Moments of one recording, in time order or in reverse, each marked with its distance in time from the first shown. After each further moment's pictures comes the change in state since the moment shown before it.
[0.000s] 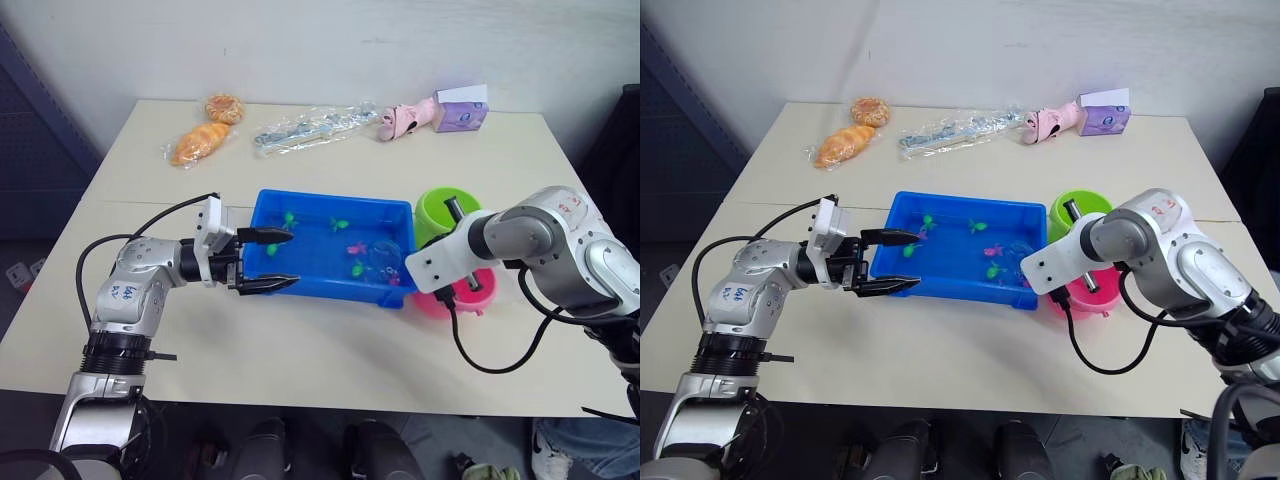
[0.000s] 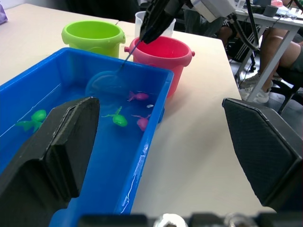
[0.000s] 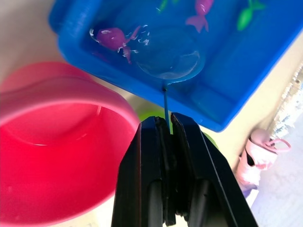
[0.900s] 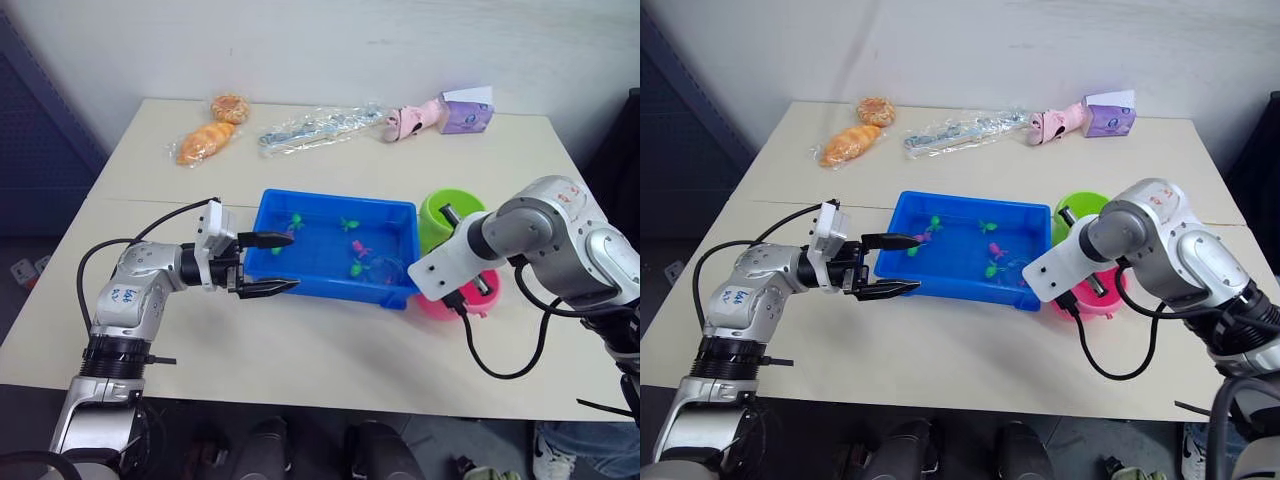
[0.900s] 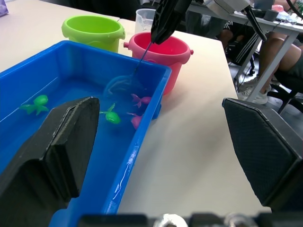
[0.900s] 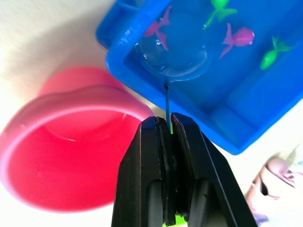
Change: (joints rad) left arm 0.021 -0.001 0.001 -0.021 -0.008 0.029 0.006; right arm -0.046 0.022 -0.003 0.041 0.047 -0.049 0.183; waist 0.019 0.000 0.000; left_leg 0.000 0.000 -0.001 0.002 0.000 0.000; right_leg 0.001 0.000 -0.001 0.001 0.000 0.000
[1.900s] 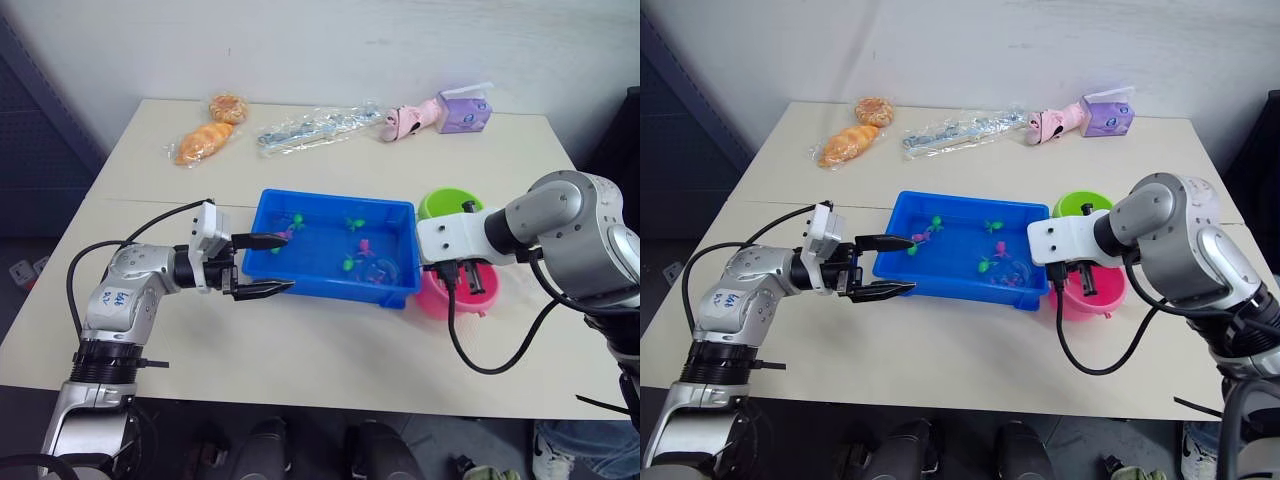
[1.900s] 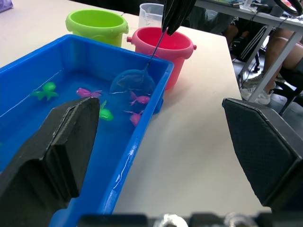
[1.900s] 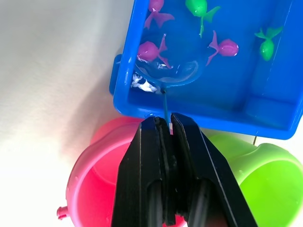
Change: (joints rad) left arm 0.027 0.030 0.010 -0.028 -0.008 0.014 0.016; right arm 0.013 0.013 -0.084 -0.041 0.233 0.469 -0.022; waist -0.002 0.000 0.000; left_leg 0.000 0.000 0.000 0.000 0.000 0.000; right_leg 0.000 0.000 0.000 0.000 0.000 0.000
